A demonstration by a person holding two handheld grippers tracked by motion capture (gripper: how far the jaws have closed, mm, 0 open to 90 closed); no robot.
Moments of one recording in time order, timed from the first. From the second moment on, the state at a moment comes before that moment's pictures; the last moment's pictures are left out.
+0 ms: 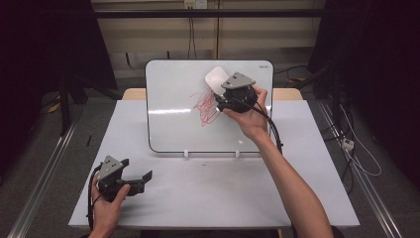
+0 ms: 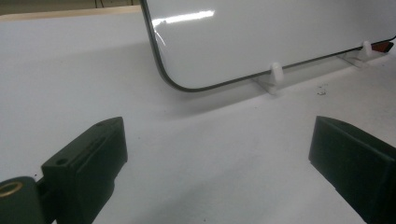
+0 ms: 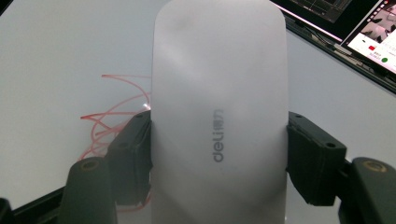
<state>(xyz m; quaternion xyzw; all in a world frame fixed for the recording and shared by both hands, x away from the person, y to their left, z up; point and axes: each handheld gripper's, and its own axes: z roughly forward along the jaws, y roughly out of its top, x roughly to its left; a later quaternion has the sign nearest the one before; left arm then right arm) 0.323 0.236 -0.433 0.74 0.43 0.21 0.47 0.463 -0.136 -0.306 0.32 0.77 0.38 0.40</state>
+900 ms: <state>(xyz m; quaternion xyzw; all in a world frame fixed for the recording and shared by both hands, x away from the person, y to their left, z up) 0.324 0.234 -0.433 0.75 0.42 0.21 0.47 0.484 -0.120 -0.308 0.32 0.78 0.31 0.44</state>
